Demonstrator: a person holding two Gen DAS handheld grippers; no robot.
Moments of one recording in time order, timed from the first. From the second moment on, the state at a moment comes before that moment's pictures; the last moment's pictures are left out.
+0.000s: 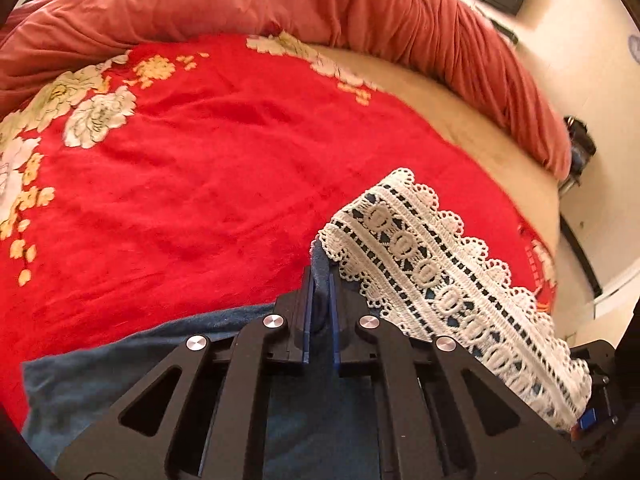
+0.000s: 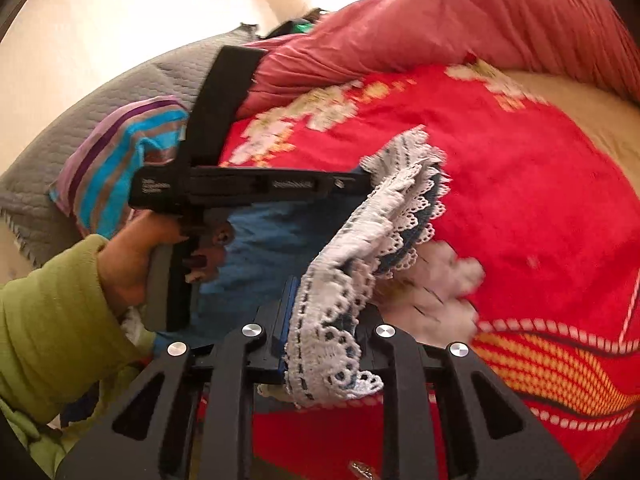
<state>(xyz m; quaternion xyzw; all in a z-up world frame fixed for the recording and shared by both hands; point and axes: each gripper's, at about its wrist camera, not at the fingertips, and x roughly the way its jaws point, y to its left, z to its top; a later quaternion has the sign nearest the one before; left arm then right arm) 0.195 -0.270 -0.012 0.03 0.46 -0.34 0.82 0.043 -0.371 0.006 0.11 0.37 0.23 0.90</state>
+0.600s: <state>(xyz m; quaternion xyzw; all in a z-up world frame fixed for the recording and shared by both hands) 0.178 -0.086 0.009 -0.14 0.42 -0.24 0.86 0.058 -0.204 0.033 -0.04 0.37 0.36 0.86</state>
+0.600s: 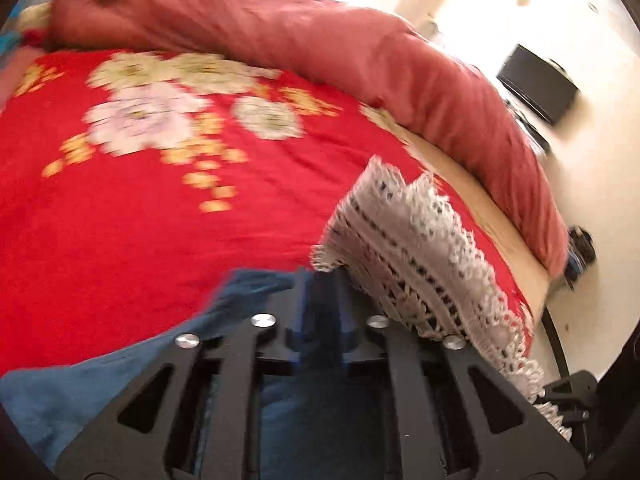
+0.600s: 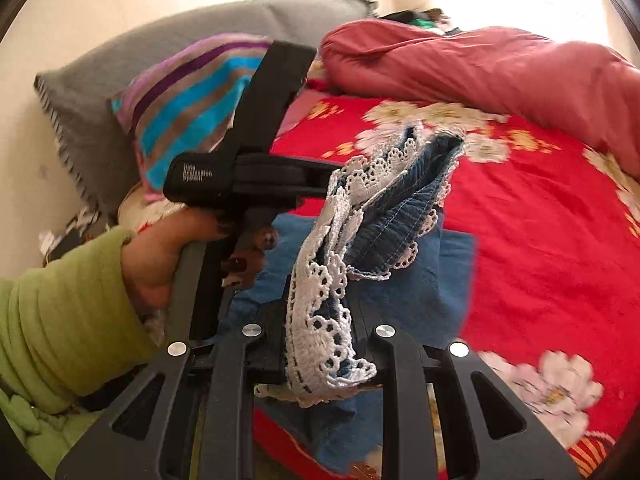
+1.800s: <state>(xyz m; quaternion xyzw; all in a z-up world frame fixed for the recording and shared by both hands) 0.170 -0.030 -0.016 -0.21 0.46 -0.14 0.85 0.091 -0.207 0.002 -0.07 0.38 0.29 0.88</state>
